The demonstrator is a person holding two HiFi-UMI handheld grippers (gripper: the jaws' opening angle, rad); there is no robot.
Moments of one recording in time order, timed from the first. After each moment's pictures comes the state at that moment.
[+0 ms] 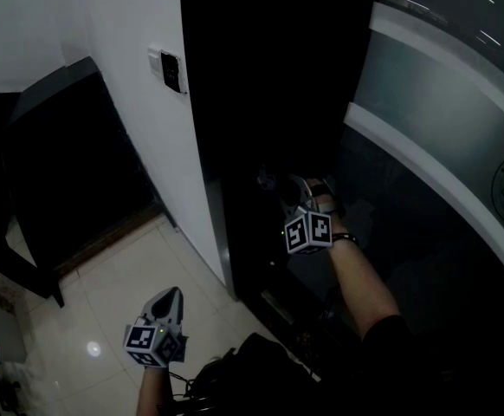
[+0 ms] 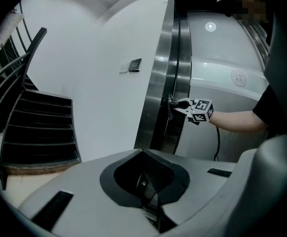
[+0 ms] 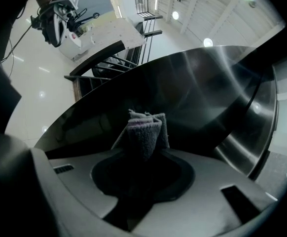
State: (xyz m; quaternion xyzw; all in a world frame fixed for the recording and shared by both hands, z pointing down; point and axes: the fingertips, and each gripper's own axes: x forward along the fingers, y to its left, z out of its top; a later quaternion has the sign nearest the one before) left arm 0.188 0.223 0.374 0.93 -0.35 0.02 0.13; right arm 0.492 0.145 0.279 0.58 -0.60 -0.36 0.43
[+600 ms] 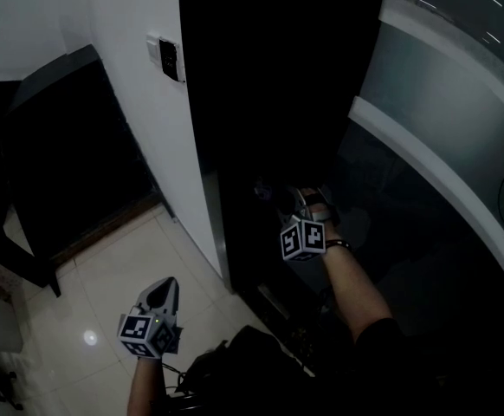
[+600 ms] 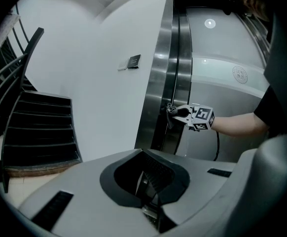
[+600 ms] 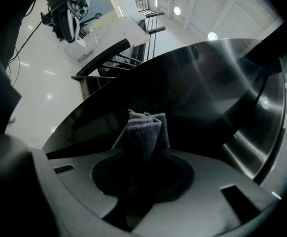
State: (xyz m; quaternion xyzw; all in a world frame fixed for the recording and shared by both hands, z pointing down) left arm 0.198 0.214 0.378 0.93 -0.35 0.03 0.12; right arm 0.493 0.145 0.339 0.55 -0.62 -0.33 0.45
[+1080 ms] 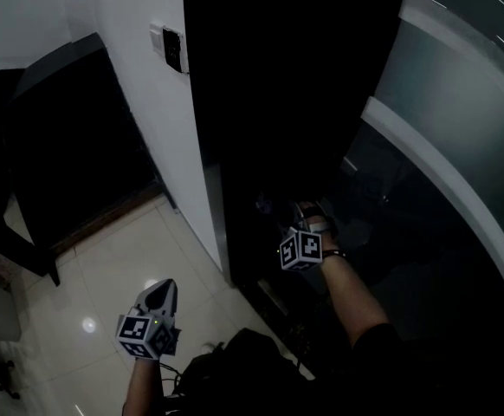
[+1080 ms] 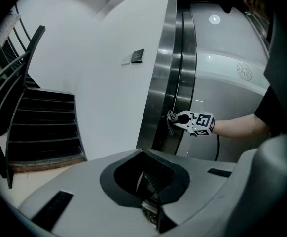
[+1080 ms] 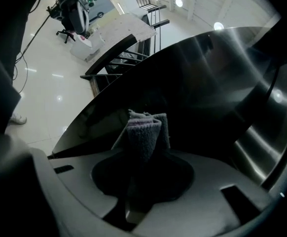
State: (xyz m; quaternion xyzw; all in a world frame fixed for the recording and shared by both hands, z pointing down) left arm 0.193 0.216 0.395 0.92 -0.37 0.06 0.14; right arm 0.492 0.149 0.408 0.52 -0.64 -0.28 0.49
